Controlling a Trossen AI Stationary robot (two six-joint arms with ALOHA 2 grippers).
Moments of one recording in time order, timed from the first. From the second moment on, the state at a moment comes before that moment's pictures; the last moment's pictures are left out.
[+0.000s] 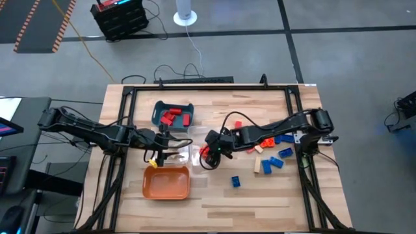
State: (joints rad) left arm -0.15 0.94 0.50 -0.06 -0.22 0.15; right arm 0.13 1.80 1.34 -0.44 0.18 0.56
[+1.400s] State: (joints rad) left arm -0.15 0.94 0.50 -0.05 -0.21 0.20; right arm 0.48 1.66 0.92 -1.00 0.01 1.75
